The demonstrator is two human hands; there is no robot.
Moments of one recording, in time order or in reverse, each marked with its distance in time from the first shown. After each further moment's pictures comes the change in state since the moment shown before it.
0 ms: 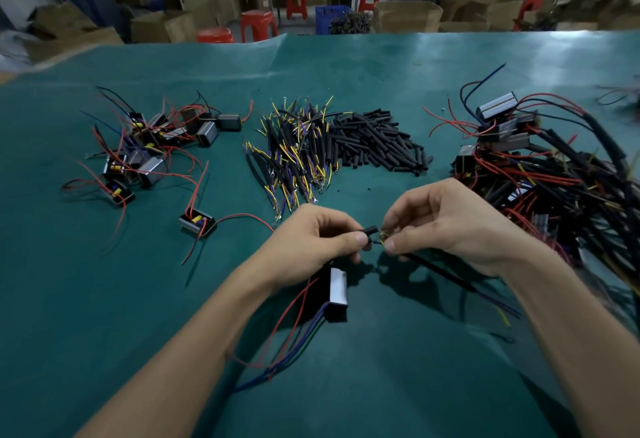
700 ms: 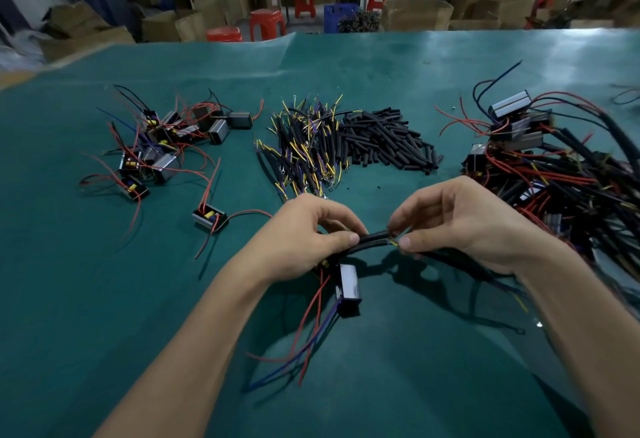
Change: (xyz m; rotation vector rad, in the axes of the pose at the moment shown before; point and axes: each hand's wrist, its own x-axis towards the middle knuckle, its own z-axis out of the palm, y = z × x) left_hand -0.010 0.014 -0.018 0.353 0.067 0.024; right_hand -0.002 -0.002 -0.004 0.081 -0.074 -0.018
